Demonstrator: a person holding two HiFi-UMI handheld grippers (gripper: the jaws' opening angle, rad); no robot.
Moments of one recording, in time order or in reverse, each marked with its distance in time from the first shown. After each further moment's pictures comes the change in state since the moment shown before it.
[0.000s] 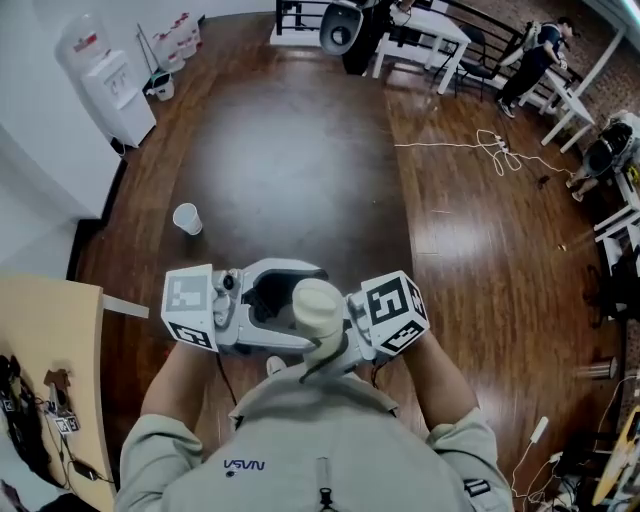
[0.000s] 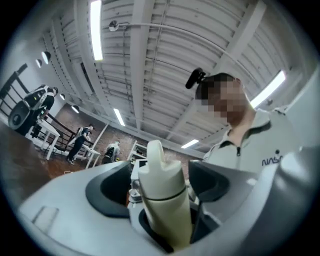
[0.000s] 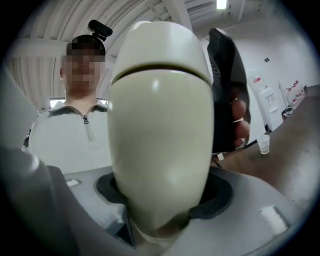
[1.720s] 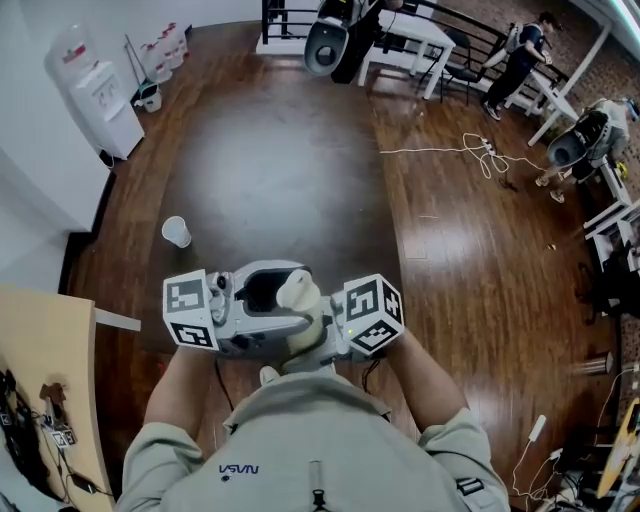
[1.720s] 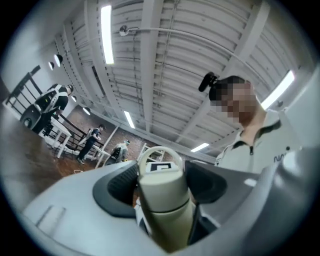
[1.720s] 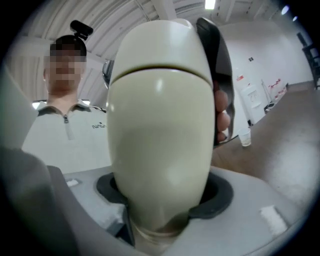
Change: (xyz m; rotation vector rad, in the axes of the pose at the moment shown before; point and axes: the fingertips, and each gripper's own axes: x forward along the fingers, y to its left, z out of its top) left arm -0.010 0.042 -0.011 -0.058 -0.044 0.128; right arm -0.006 -0.048 -0.016 0.092 0.010 -0.169
